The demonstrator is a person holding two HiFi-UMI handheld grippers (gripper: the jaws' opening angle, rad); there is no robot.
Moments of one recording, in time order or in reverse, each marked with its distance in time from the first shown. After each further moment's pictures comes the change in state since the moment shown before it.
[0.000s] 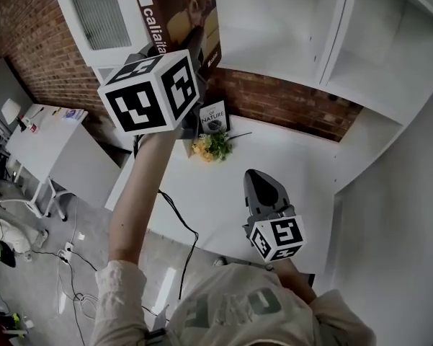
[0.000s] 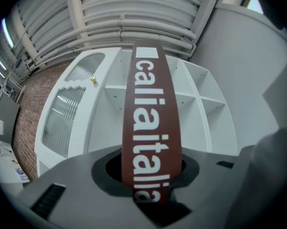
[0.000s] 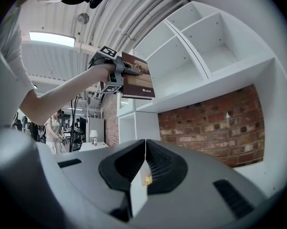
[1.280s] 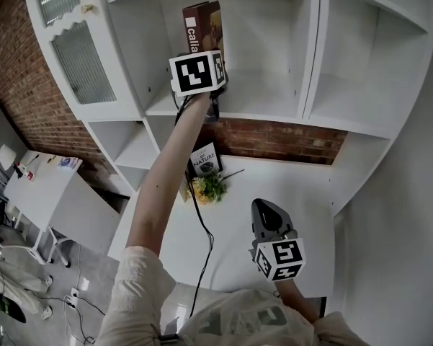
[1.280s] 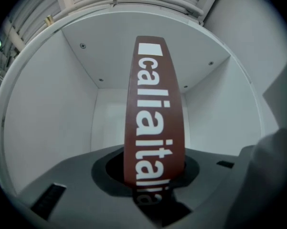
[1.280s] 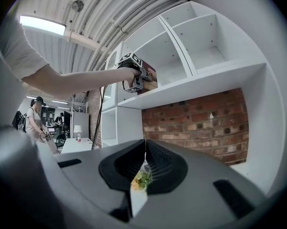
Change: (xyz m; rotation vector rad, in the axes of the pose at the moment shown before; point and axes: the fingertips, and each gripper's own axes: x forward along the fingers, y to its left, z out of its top) left arm 0.185 -0.008 -0.036 0.005 0.143 0.001; right arm 0.011 -0.054 -0.009 -0.017 0.054 -0.178
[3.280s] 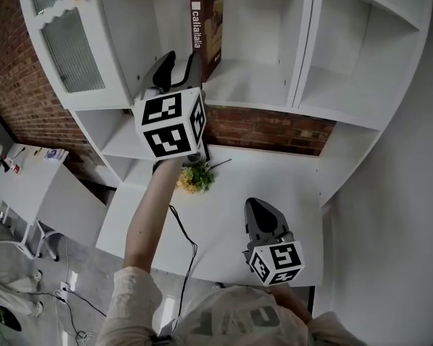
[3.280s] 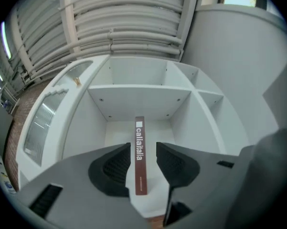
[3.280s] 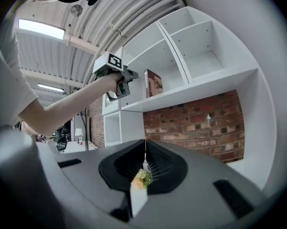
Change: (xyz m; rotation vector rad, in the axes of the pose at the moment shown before) left arm -0.124 -0.015 0.018 0.107 -0.332 -0.005; right arm -0.035 0.009 0.014 0.029 -0.027 -0.005
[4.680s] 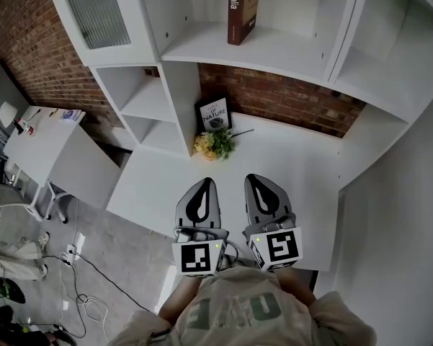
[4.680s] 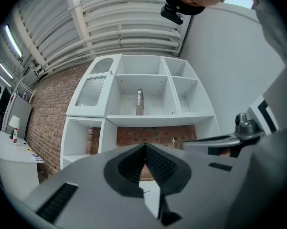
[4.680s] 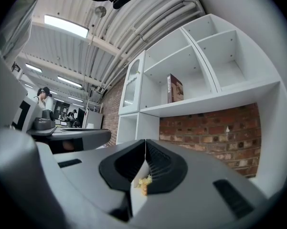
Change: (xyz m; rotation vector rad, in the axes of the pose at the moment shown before) left arm -0.276 -0.053 -0.162 -0.077 0.156 0.087; right arm 0.007 0.067 0.008 -0.189 -0.088 0.148
